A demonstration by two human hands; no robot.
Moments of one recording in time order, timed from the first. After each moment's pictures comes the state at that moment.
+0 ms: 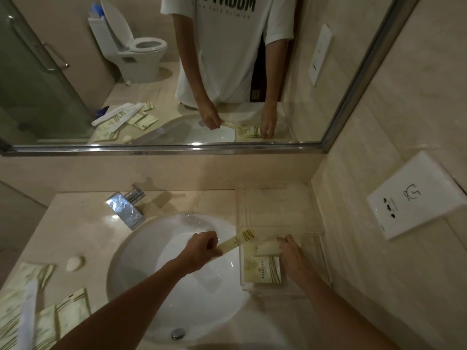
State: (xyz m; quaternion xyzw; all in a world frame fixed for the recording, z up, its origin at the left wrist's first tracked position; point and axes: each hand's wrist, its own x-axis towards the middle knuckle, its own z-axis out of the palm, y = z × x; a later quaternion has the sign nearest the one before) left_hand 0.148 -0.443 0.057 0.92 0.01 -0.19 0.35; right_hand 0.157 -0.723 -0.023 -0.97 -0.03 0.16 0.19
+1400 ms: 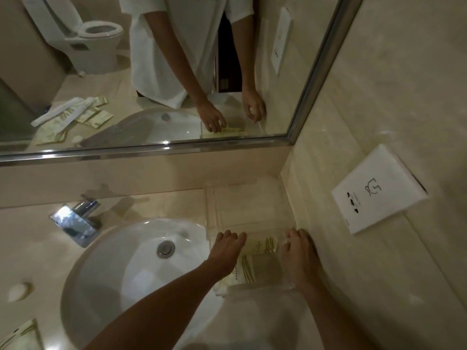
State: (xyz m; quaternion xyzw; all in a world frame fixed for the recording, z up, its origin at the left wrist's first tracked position) left_hand 0.171 -0.577 0.015 0.96 -0.22 -0.14 0.10; right_hand 0.145 -0.769 0.035 -0.97 0.16 0.00 0.18
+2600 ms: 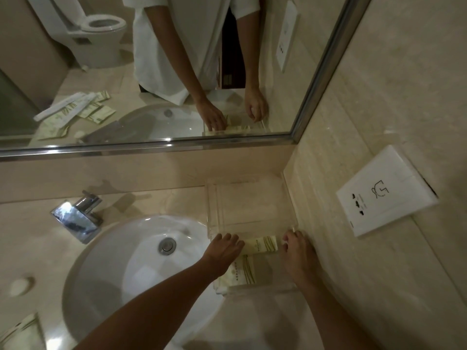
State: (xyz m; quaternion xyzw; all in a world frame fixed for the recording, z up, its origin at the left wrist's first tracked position) left_hand 0.173 -0.556 -0.006 0.93 -0.34 -0.12 -0.03; right_hand 0.149 -0.770 0.026 -0.98 0.14 0.04 0.16
